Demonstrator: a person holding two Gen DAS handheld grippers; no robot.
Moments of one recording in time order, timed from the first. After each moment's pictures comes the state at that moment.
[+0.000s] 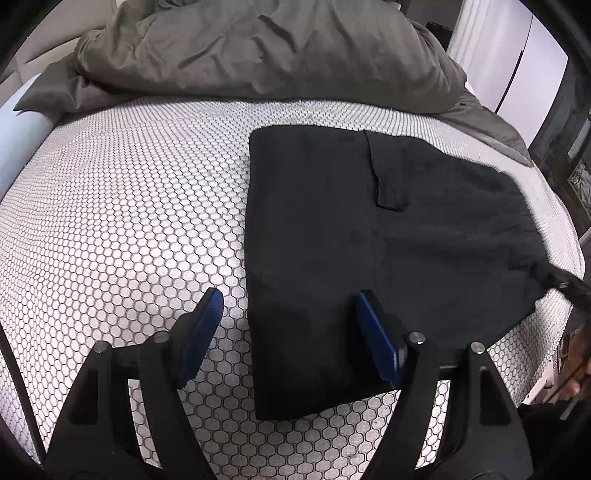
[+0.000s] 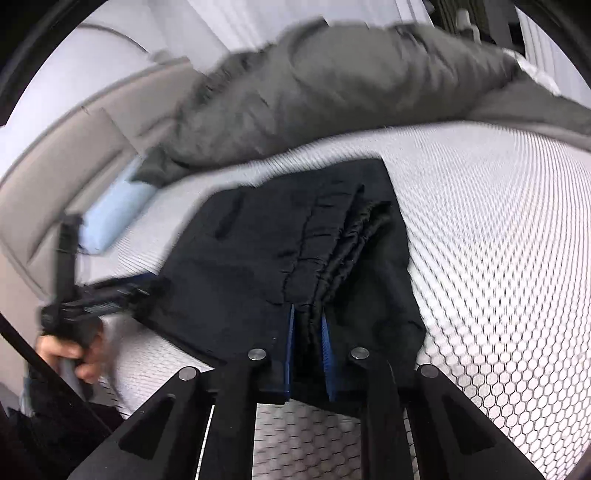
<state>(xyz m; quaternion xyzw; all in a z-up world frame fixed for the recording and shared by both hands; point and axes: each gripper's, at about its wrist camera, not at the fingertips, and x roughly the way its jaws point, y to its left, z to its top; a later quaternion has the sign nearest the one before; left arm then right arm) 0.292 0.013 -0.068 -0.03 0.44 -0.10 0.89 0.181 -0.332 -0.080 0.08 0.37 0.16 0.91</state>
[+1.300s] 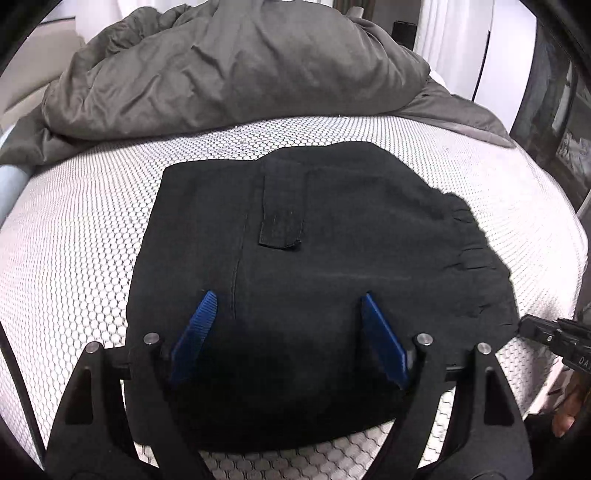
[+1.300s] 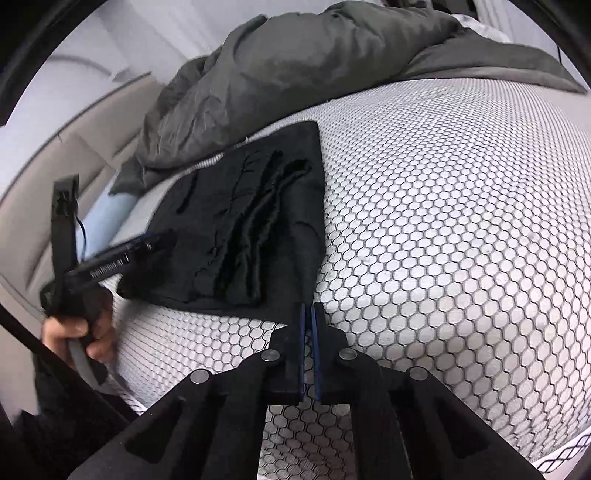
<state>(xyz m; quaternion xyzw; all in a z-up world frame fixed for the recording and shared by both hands) 0.303 -0.077 -0.064 0.01 0.40 -0.13 0.91 0.132 -0.384 -0.121 0.15 0.40 0.11 0.90</state>
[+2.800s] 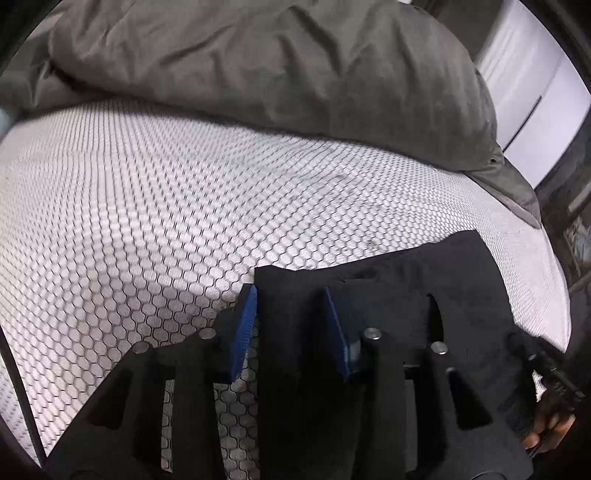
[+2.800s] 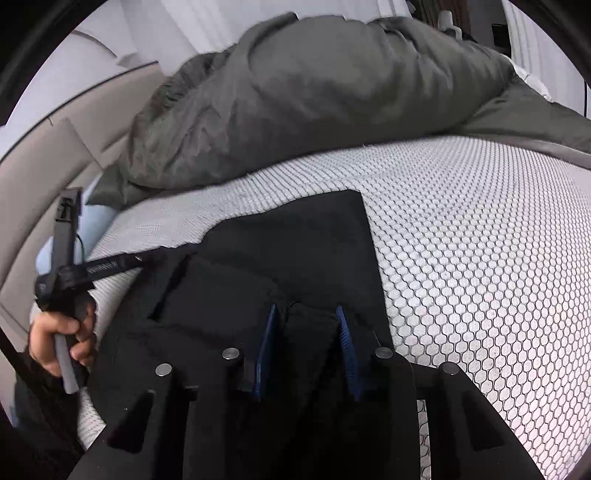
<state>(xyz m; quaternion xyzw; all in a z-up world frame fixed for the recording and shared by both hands) 0.453 0.020 -0.080 -0.11 0.45 -0.11 0.88 0.298 -0.322 -0.089 0.07 0.39 0.09 0.91</state>
